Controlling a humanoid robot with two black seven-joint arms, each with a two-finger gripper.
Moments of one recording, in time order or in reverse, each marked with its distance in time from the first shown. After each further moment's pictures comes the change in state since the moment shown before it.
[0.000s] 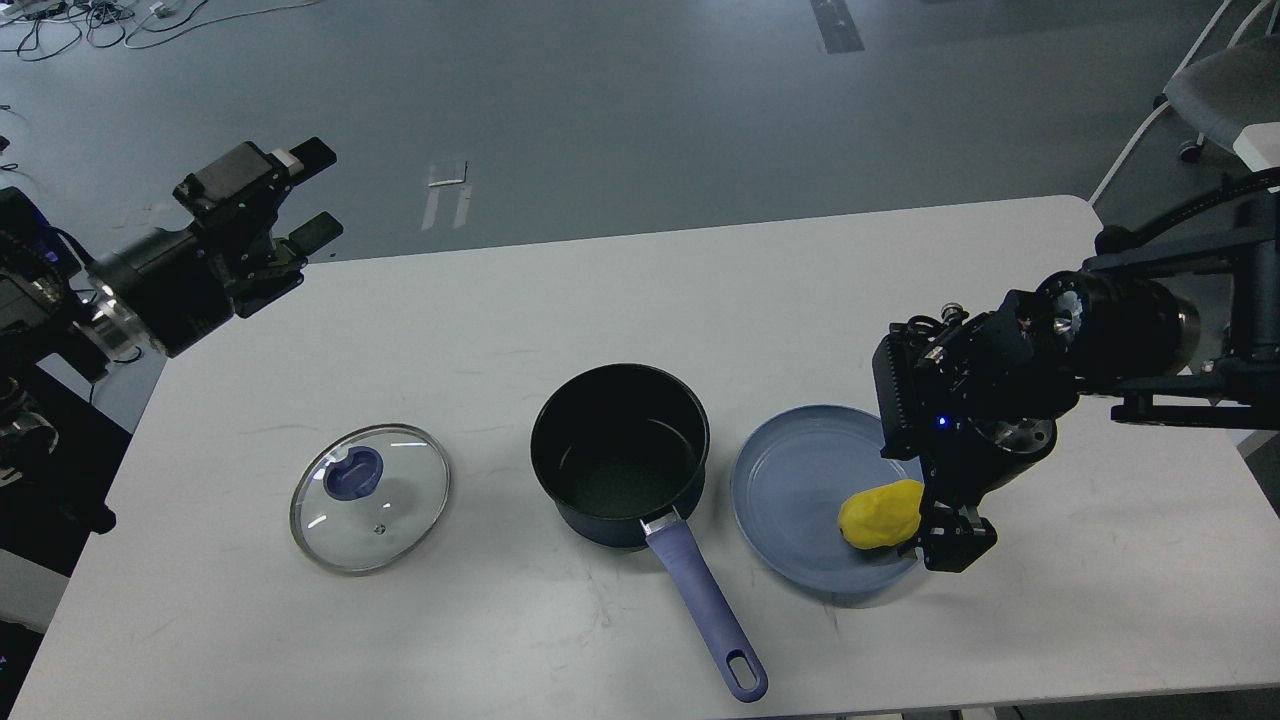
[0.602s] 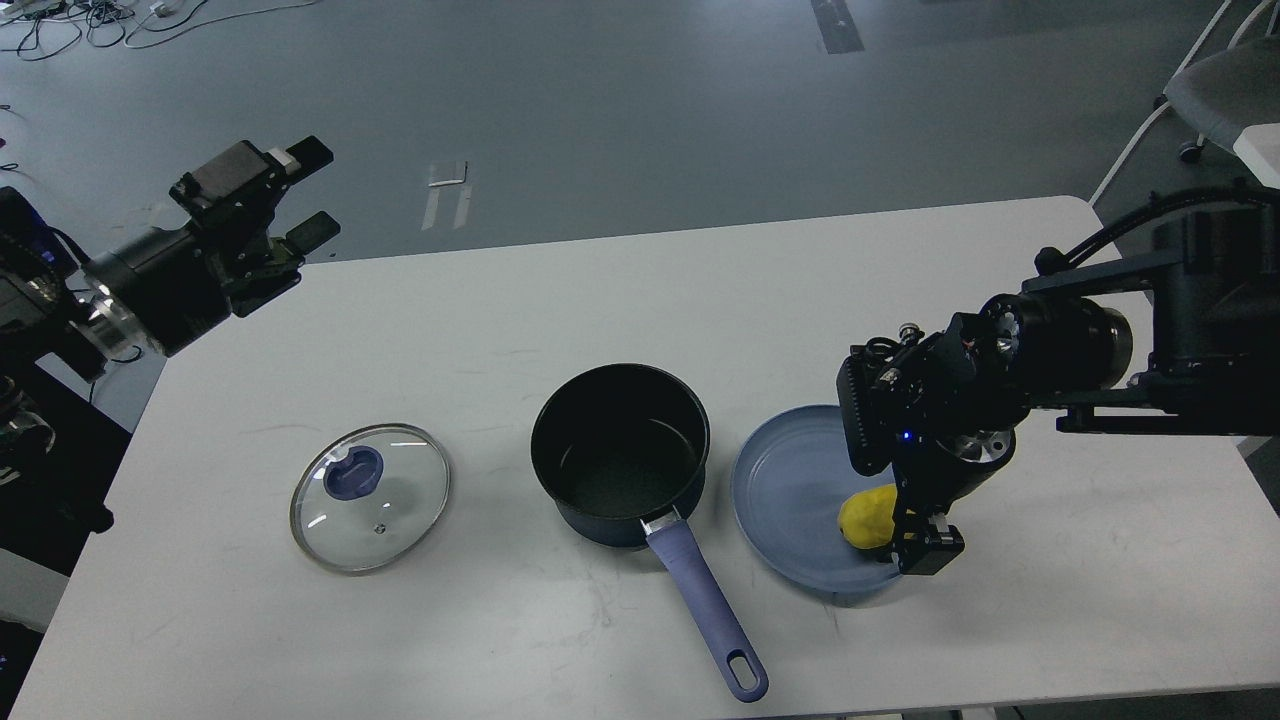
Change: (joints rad) left arm 0.000 0.004 -0.002 0.000 -0.002 0.000 0.000; right arm -0.021 0.105 -0.023 -0.081 -0.001 0.000 0.000
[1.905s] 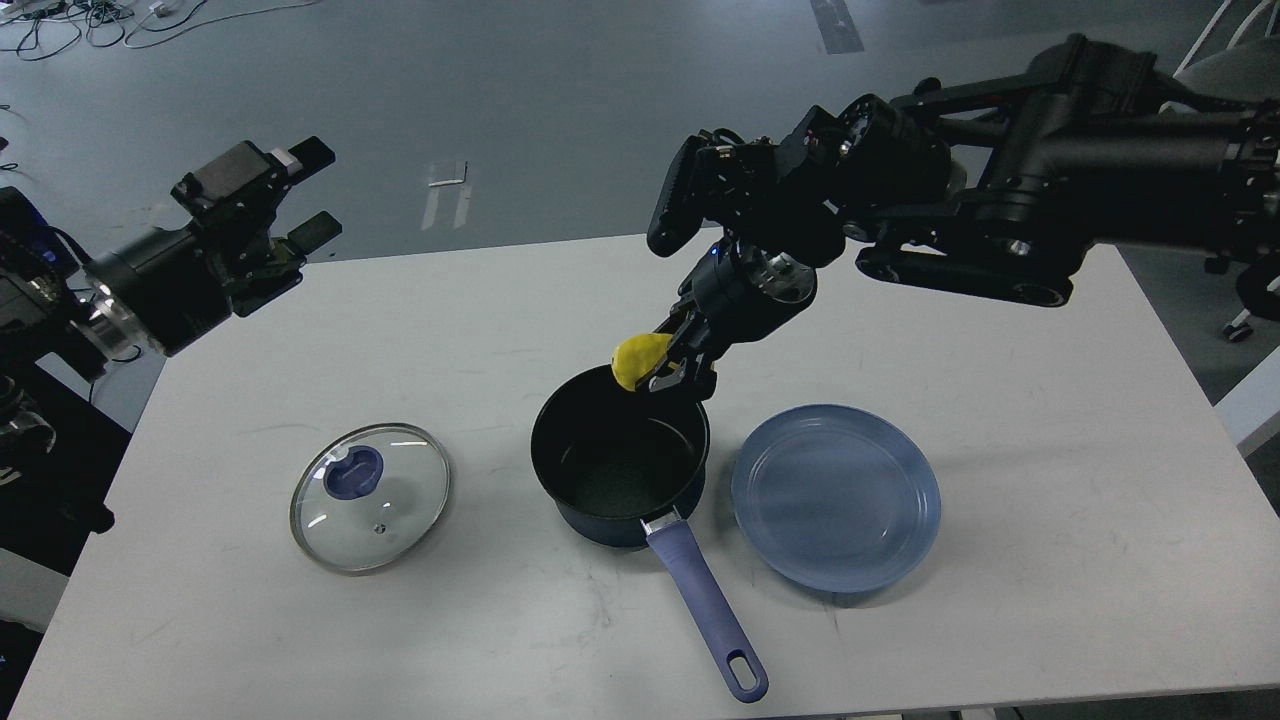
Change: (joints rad) left arm 0.000 0.002 0.000 -0.002 0.000 -0.002 0.000; right arm 0.155 0.319 0.172 -0.385 0.533 0.000 0.000
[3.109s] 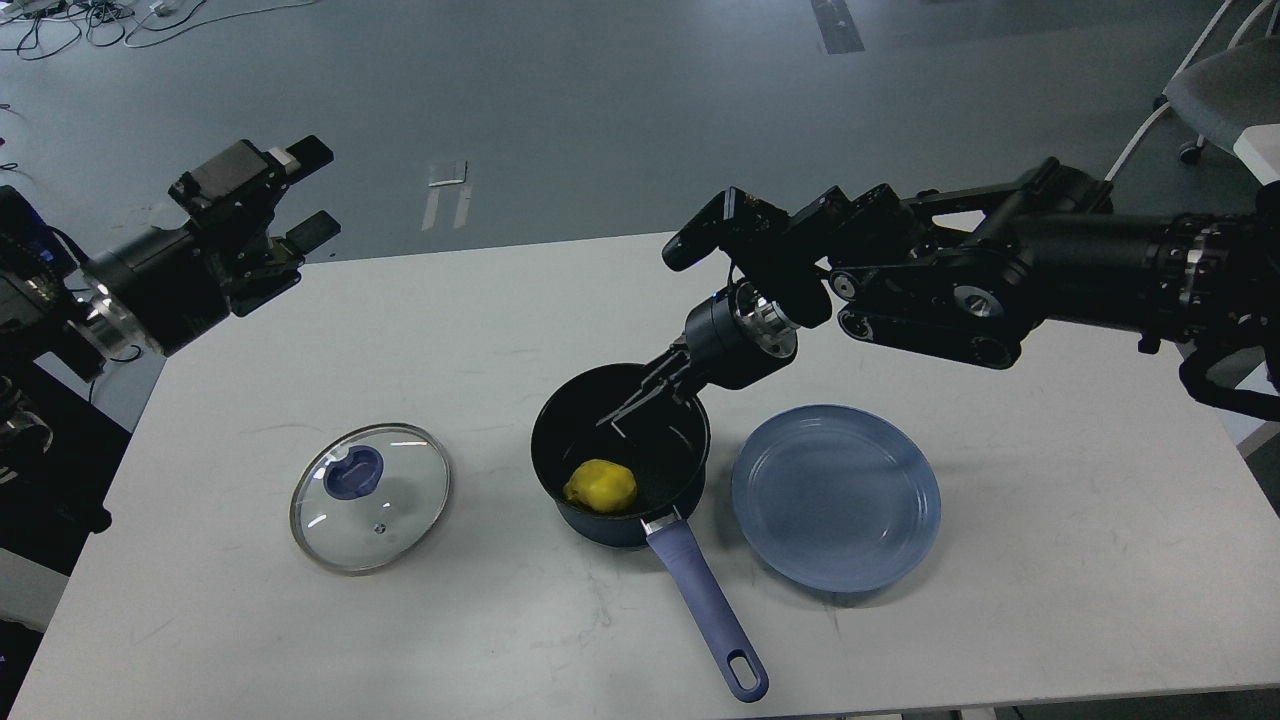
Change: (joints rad) left arm -0.002 0.003 0.000 -0.004 -0.001 0.000 0.000; right arm -0.153 0.010 0.073 -0.143 0.296 -0.059 0.000
